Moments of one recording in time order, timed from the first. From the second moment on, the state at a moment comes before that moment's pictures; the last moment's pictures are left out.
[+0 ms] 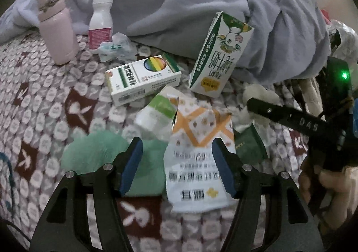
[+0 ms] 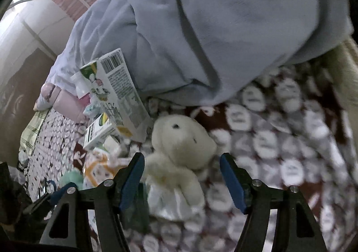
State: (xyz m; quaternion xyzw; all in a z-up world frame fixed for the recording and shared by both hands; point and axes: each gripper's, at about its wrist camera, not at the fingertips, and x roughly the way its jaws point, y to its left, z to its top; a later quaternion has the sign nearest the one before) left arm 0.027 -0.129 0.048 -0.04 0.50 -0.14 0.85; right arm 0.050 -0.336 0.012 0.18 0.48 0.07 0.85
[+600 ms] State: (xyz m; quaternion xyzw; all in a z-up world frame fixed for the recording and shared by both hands) left arm 0.010 -0.139 0.057 -0.07 0.50 -0.21 0.84; right arm 0.000 -0.380 0.058 0.17 0.41 0.08 0.89
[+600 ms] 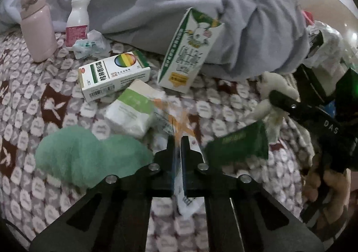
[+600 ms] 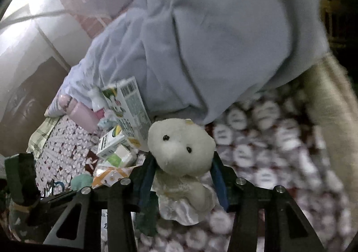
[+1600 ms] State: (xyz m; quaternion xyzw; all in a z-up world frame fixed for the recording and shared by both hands) left arm -0.064 -0.132 0.081 -0.07 0.50 -0.22 0.83; right arm -0.080 -0.408 0.076 0.12 0.45 0.02 0.88
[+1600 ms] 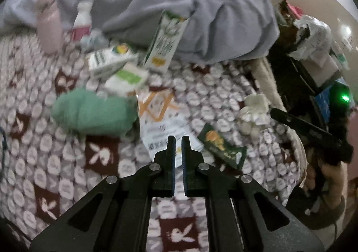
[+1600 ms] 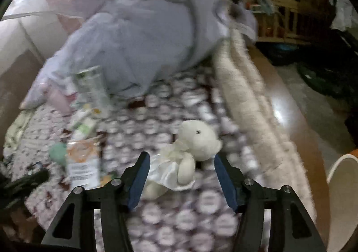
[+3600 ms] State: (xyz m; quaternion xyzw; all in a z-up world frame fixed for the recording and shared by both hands) left arm -0.099 -0.276 0.097 -0.03 0.46 -0.27 0.84; right arm -0.175 -0.442 0.098 0.11 0.40 0.03 0.91
